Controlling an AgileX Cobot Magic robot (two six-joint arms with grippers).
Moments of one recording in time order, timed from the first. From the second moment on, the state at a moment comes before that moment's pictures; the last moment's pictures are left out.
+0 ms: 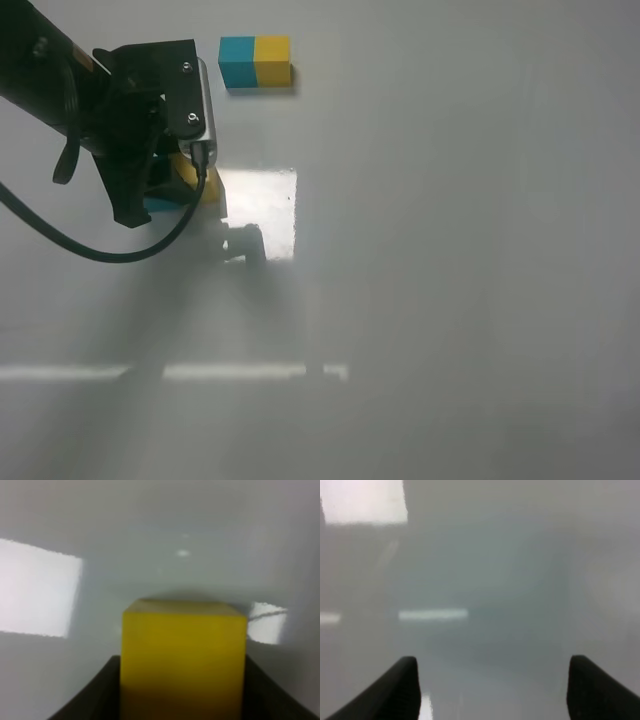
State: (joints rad) left arm -0.47 1.53 -1.56 -0.04 0.90 0.97; right arm -0.02 -0.01 -0.50 -0.08 0.98 0.01
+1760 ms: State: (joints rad) left arm -0.59 1.70 -1.84 0.08 0.99 0.85; right arm -0.02 -0.01 -0.50 -0.08 0.98 0.01
